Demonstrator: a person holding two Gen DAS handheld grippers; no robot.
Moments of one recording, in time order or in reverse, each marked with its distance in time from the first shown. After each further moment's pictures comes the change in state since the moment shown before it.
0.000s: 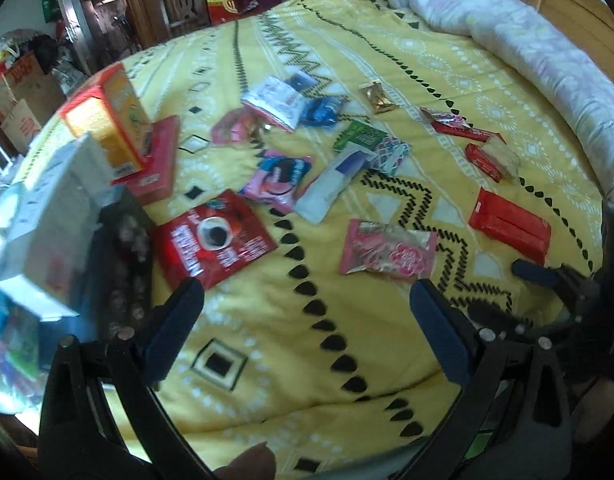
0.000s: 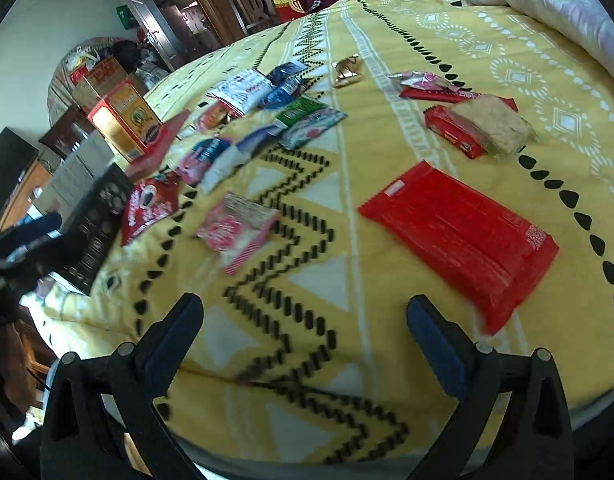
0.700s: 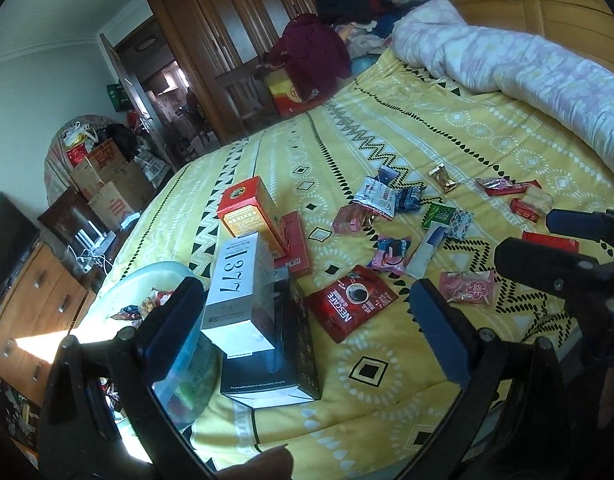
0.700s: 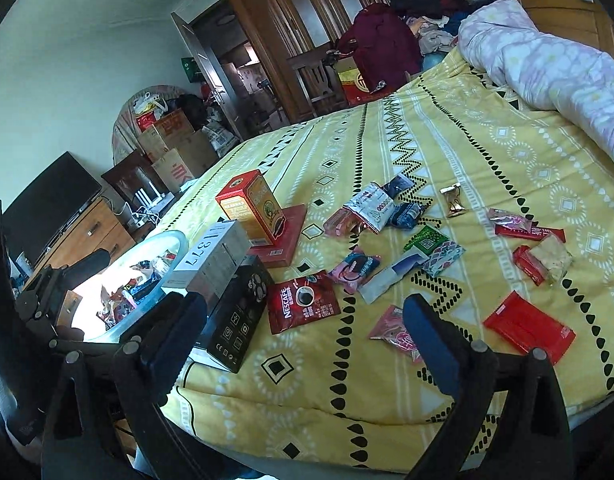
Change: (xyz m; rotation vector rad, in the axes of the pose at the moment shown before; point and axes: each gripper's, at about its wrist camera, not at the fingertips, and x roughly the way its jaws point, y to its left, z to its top) left arm -0.142 0.035 -0.011 0.114 -0.309 0.336; right arm -0.118 0.142 0.055 -0.040 -0.263 0.167
